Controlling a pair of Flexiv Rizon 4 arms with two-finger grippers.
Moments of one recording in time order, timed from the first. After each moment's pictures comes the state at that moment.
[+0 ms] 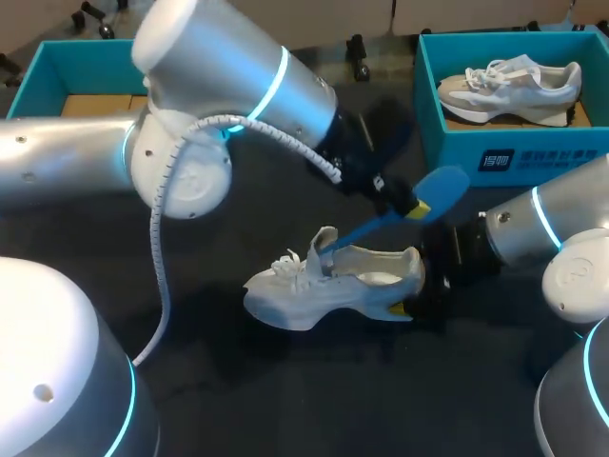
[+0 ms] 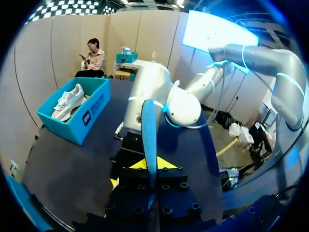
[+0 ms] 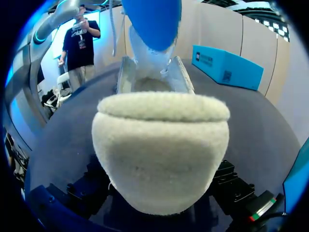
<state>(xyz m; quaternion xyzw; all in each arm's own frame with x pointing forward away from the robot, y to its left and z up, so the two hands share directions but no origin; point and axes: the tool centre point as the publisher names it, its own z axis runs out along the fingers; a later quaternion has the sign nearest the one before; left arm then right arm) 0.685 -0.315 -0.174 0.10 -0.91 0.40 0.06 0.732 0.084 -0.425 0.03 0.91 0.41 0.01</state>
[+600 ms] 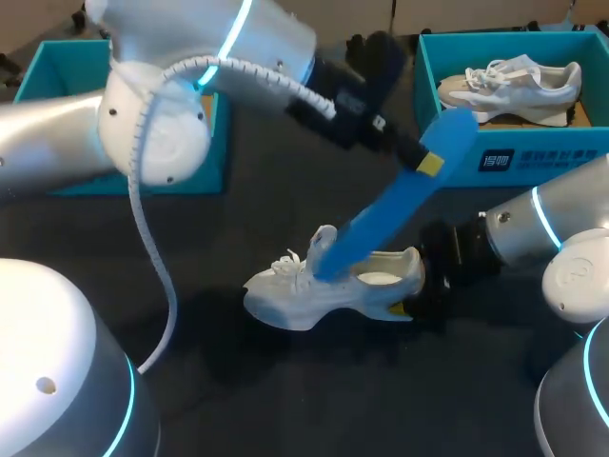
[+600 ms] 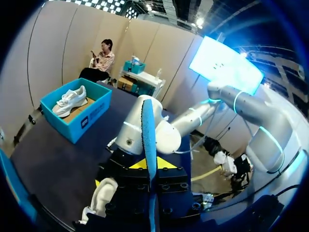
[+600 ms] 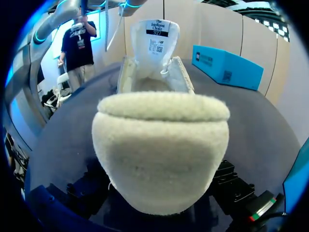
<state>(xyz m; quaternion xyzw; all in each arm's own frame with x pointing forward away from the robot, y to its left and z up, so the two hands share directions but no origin) 0.676 -0.316 -0.087 0.19 -0.87 0.44 0.14 0.732 0.084 -0.425 0.03 0.91 0.41 0.01</state>
